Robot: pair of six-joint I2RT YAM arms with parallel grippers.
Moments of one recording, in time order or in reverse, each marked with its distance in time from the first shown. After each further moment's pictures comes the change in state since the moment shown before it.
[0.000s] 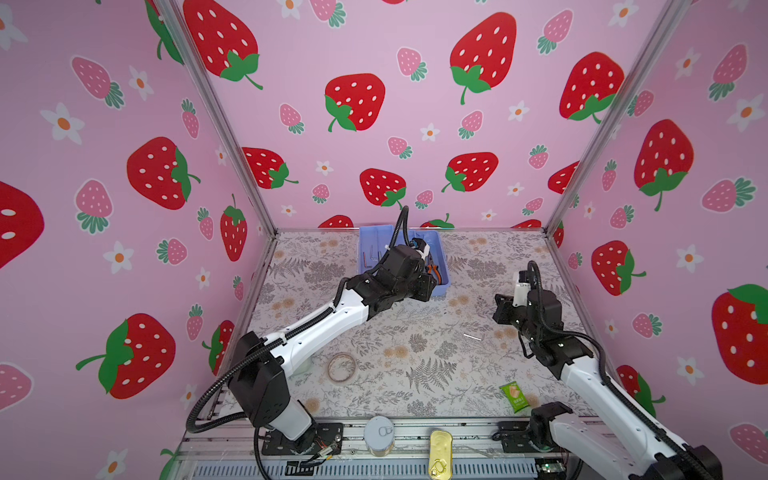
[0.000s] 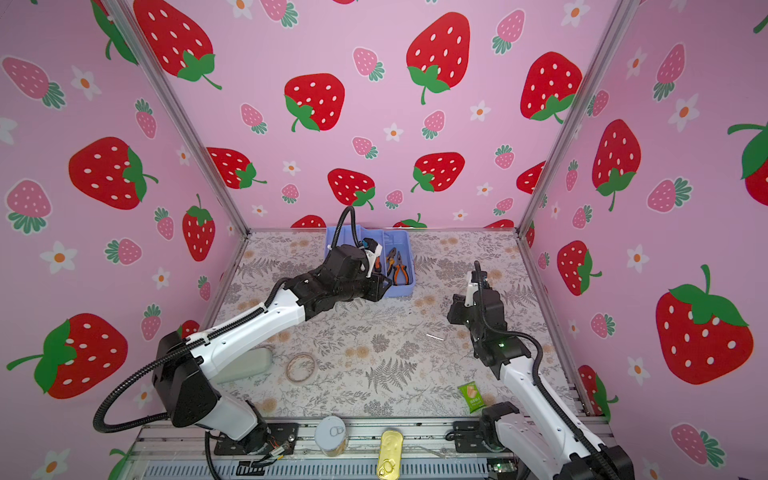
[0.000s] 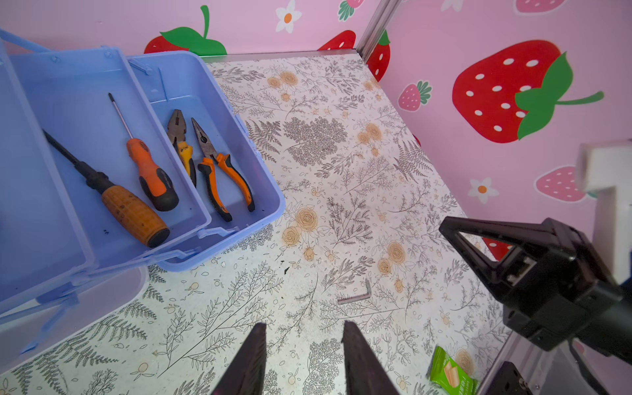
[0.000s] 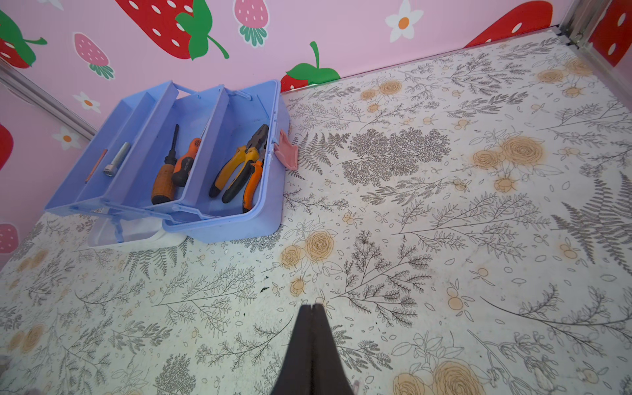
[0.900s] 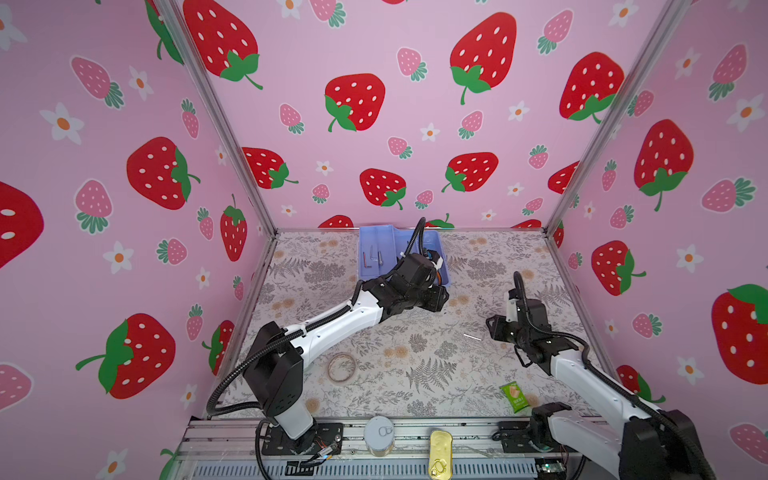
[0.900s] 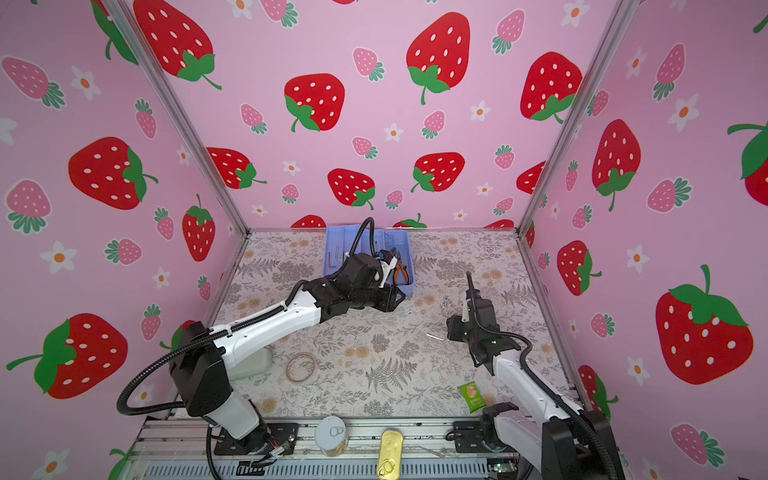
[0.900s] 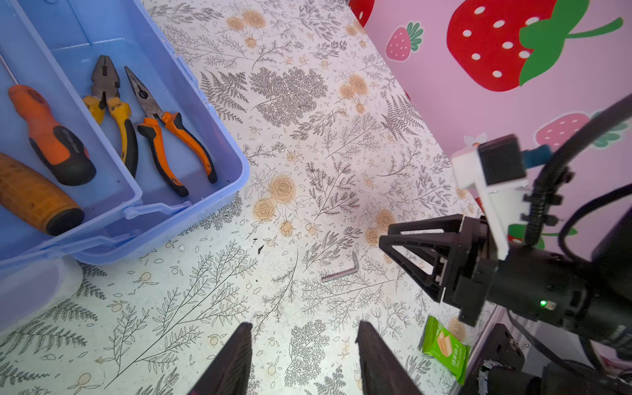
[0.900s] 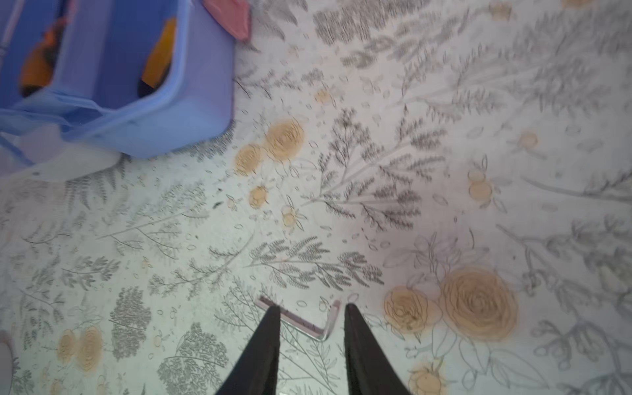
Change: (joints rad) left arm -0.040 0.089 0.000 0.009 0.057 -0.002; right arm -0.049 0.191 -0.120 -0.056 -0.122 0.059
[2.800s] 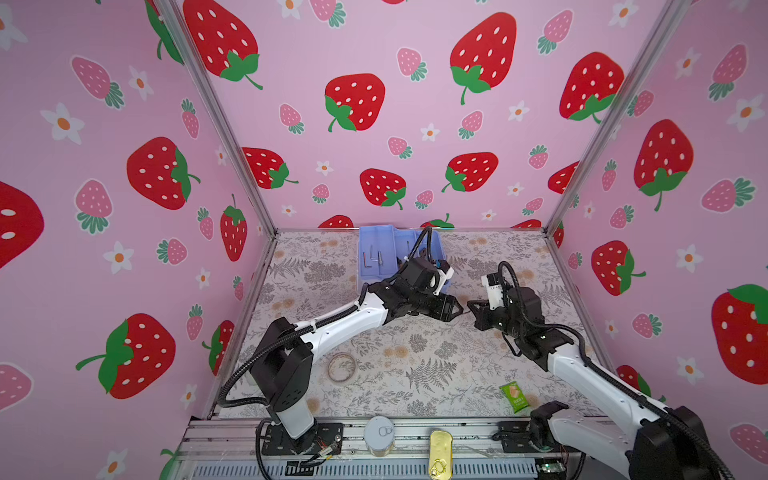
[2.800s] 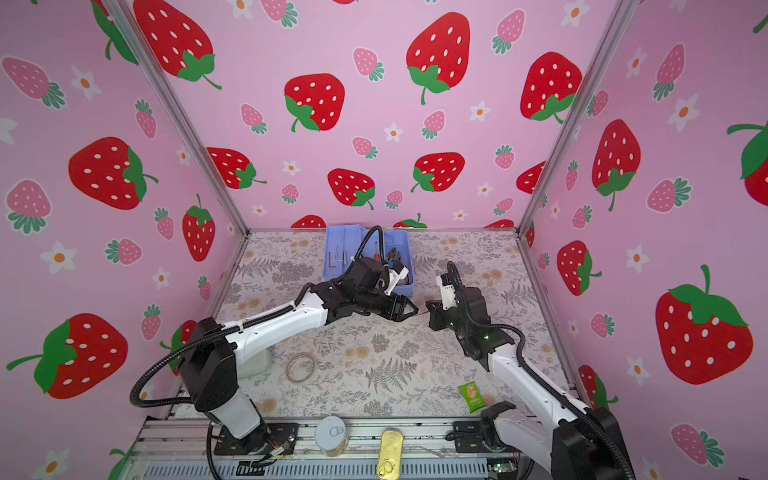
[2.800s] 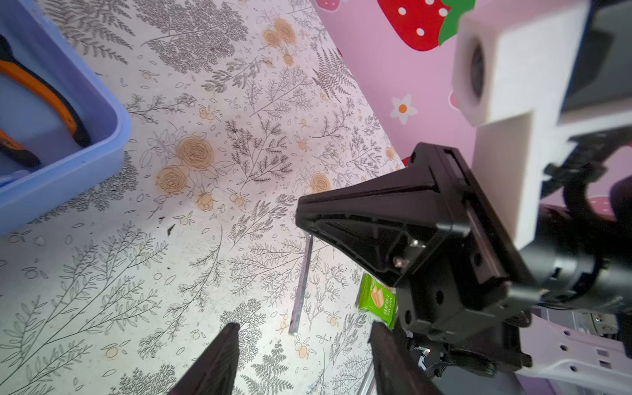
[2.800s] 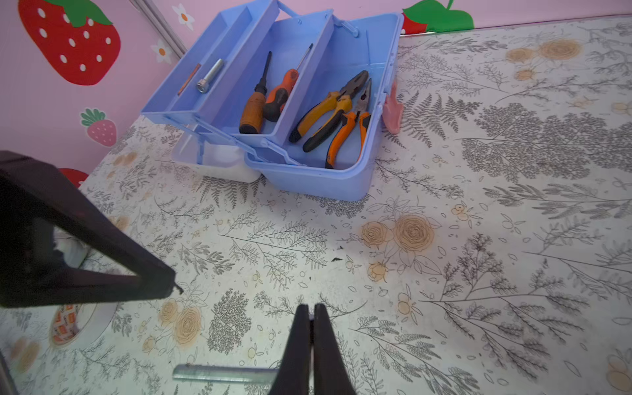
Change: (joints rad) left arm -0.010 0.034 -0.035 0.079 0.291 -0.047; right arm 0.163 -0.026 0.127 0.154 -0.129 -0.160
